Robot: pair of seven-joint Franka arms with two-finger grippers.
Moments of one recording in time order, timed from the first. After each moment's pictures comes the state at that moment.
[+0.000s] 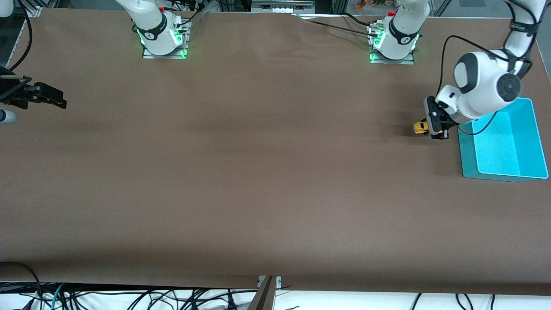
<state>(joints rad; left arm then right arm) 0.54 0.07 -0.40 -2.39 -0.05 2.29 1.60 -0.02 0.09 -0.03 -1.53 -0.05 1.48 -0.10</state>
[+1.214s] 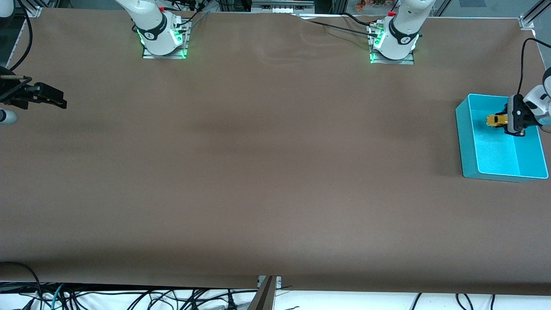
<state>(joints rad) 0.96 0.39 -0.33 -2.07 0.31 2.15 1.97 -0.02 0.09 -0.03 -1.53 -0.05 1.48 -0.10</state>
